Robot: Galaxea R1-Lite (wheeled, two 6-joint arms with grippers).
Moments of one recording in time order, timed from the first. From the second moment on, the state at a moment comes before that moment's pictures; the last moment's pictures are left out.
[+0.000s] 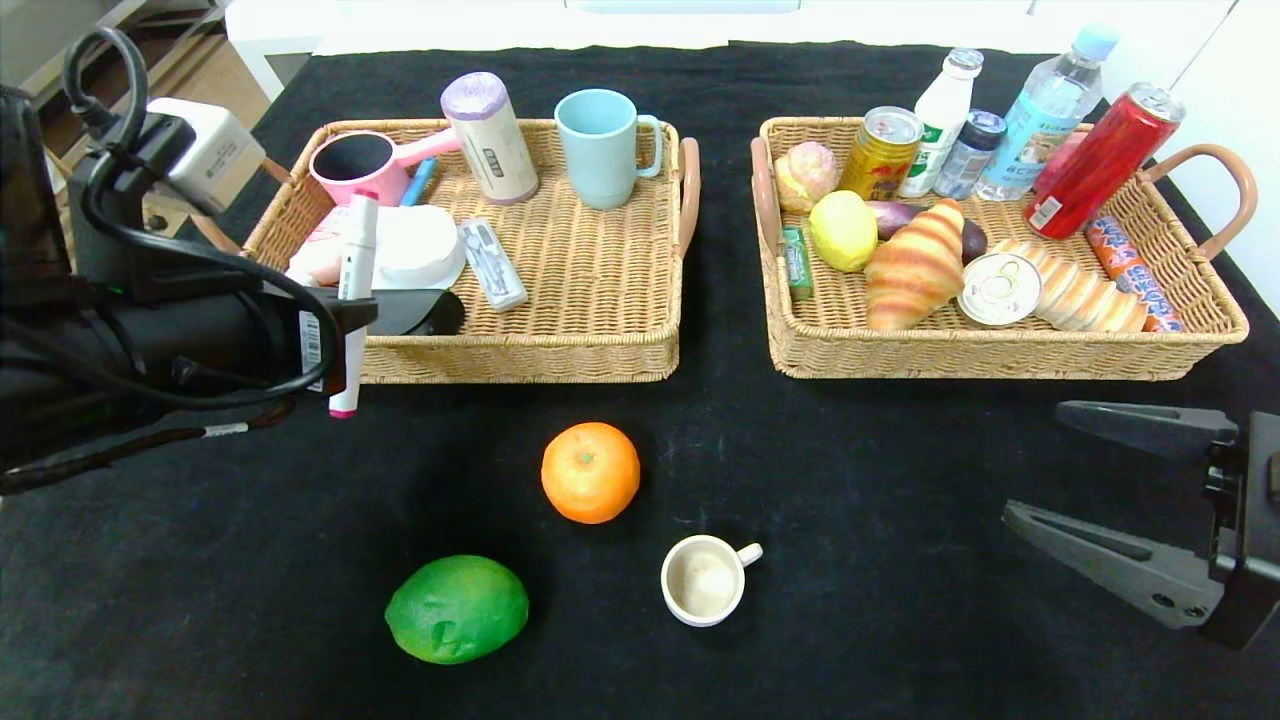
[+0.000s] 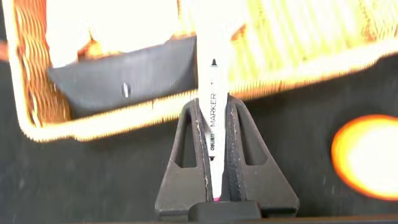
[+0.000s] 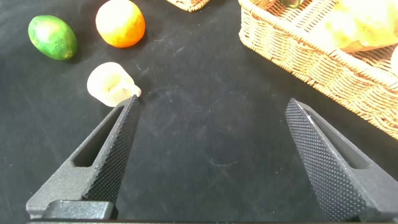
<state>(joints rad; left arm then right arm) -0.31 1.36 -1.03 -0.12 0.19 0.12 0.26 1.18 -0.53 -0.52 0.52 -0.19</state>
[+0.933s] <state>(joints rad) -0.33 1.58 -1.27 -0.28 0.15 0.04 0.26 1.18 -0.53 -0.52 0.52 -0.19</state>
